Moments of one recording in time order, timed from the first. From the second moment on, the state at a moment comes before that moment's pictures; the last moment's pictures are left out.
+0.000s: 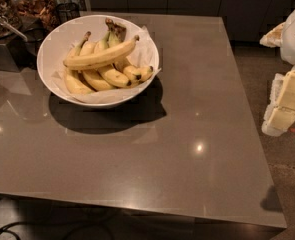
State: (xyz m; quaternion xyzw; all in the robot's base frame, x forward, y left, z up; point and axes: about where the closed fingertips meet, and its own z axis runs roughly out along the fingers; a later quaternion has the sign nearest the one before) arm 0.438 -0.217 0.976 -0.60 0.78 -0.03 0.16
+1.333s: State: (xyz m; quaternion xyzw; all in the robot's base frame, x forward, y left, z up) arm 0.460 -0.178 0.977 -0.67 0.73 -0.07 0.13
